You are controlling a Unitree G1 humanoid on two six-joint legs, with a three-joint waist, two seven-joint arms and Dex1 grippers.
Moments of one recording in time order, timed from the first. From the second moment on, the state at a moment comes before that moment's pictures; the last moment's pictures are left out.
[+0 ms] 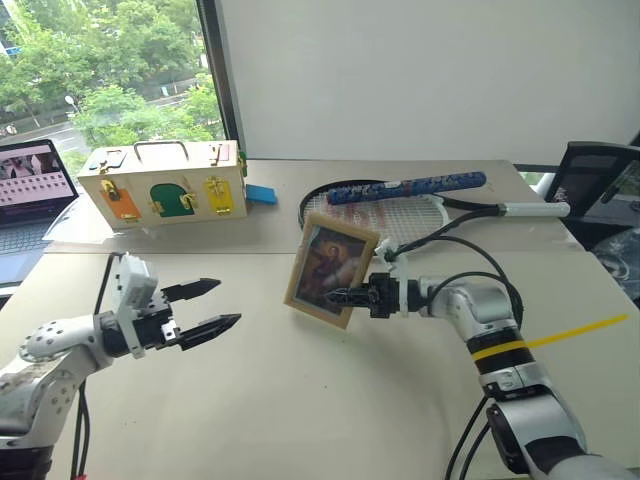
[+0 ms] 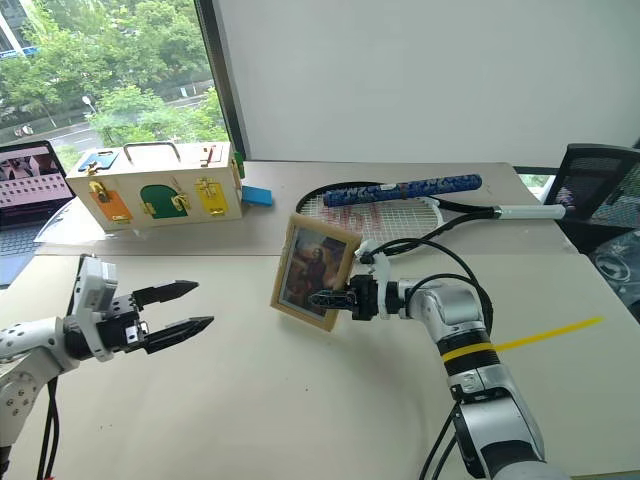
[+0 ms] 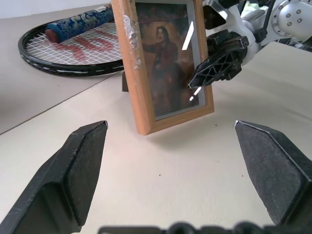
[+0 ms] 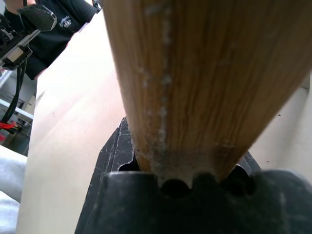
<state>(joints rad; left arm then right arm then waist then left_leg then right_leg) -0.06 0.85 0.36 -0.28 -0.74 0.51 -1.02 -0.79 -0.37 0.10 0.38 0.51 0.85 1.00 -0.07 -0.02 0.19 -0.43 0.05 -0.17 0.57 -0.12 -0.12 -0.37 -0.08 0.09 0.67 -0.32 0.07</state>
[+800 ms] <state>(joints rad) 0.00 0.90 0.52 -0.30 -0.78 0.54 -1.08 -0.71 -0.39 0.19 0.24 0.40 0.88 0.92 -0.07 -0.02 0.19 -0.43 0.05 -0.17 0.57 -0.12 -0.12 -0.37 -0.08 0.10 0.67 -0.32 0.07</state>
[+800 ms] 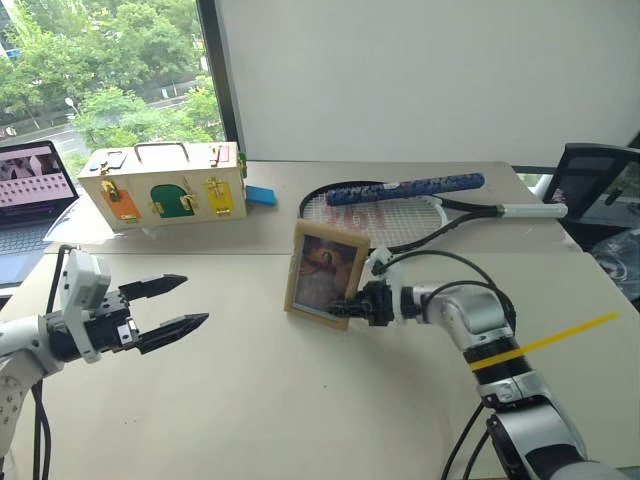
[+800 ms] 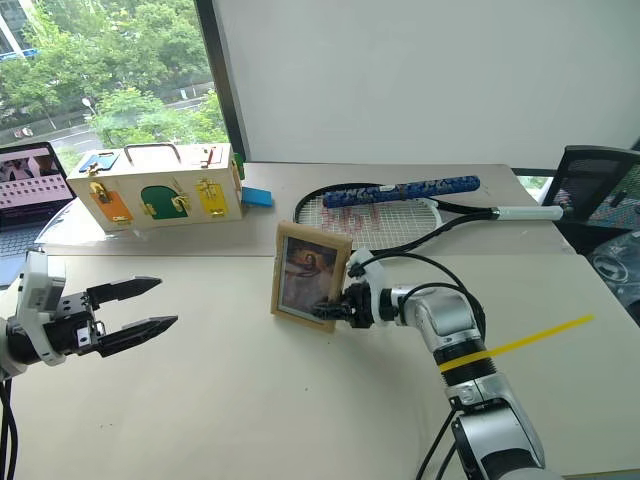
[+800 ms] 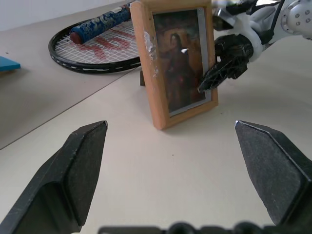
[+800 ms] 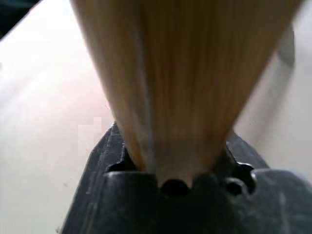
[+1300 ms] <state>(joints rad) -0.12 0.87 0.50 -0.27 -0.82 0.56 -1.03 -0.58 -0.61 0.09 0.00 0.42 0.96 0.89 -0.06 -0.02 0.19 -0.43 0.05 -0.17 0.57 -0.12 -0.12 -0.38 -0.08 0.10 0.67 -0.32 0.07</state>
